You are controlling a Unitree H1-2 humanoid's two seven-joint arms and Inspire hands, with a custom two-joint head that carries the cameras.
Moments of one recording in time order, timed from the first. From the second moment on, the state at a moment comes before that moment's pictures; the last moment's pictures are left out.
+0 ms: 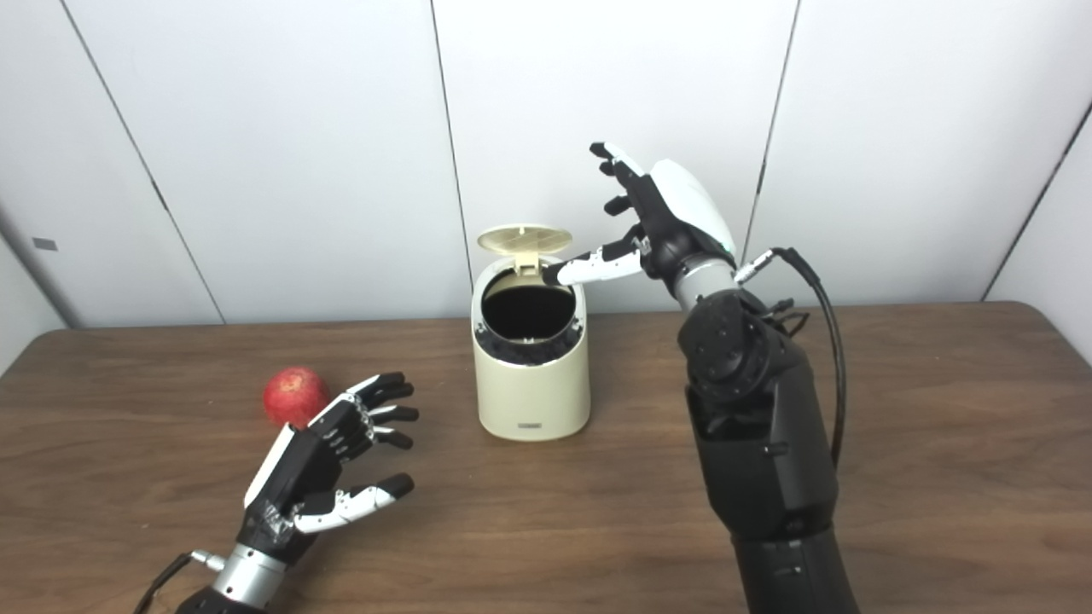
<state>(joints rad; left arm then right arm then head) -0.15 0.17 0.00 0.18 -0.14 -0.41 -0.33 -0.67 -0.08 0.01 -0.16 -0.83 0.46 0.40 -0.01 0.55</state>
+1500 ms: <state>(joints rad) -0.08 0.10 0.09 0.01 0.23 -0.37 -0.04 -0.17 -0.22 -0.04 -0.03 -0.10 -0.05 0.18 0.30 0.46</state>
